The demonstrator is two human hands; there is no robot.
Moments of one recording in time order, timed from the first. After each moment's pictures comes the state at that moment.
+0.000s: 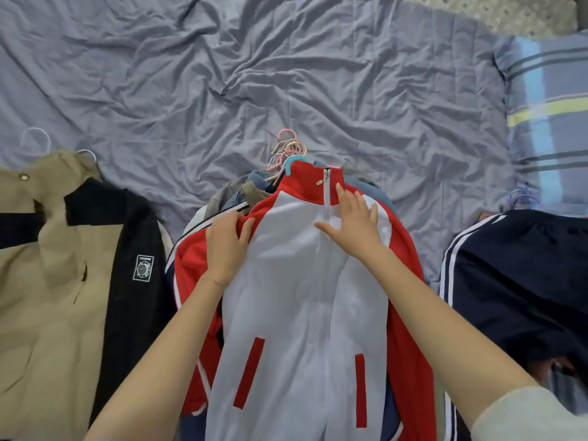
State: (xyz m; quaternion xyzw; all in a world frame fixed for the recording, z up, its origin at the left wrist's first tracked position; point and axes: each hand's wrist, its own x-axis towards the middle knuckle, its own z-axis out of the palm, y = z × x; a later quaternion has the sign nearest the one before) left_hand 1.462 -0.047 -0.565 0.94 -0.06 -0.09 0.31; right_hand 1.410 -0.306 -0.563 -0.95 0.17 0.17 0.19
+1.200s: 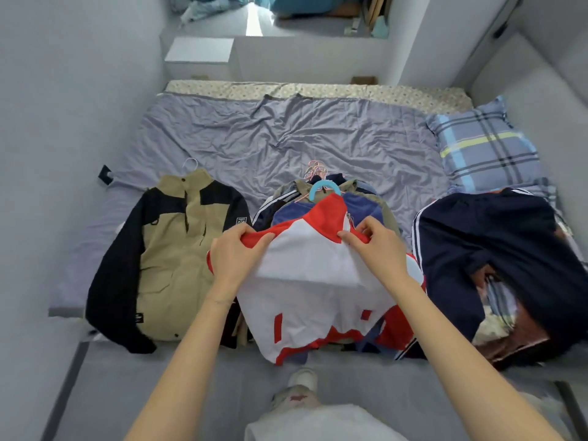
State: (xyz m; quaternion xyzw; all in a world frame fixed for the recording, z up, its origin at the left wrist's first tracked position) left_hand 1.147 0.170 -0.233 0.91 -0.04 0.00 0.41; right_hand 1.069 -0.093 -0.233 -0.90 0.24 -0.09 0.34
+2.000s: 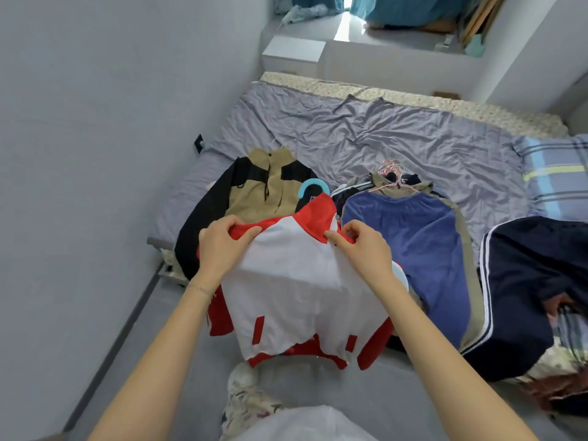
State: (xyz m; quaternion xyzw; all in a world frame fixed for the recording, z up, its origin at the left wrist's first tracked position) left_hand 1.048 0.404 -0.220 0.93 0.01 0.06 0.37; right_hand 1.018 0.130 -0.215 -0.93 0.11 -0.03 0.35
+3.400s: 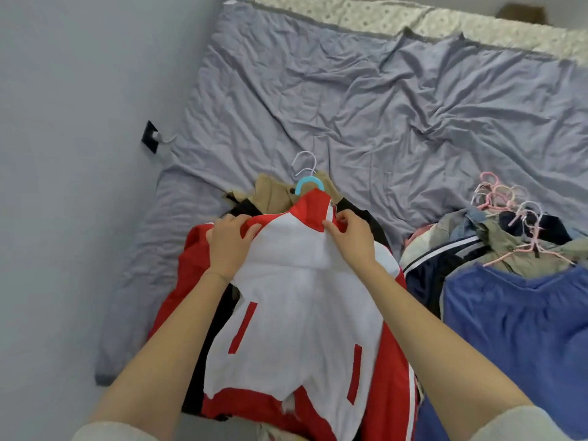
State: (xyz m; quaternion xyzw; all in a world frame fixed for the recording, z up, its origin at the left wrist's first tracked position) left_hand 1.619 0.499 -0.516 0.97 0.00 -0.08 0.24; right_hand 1.583 0.254 -0.489 -0.89 0.23 0.08 0.37
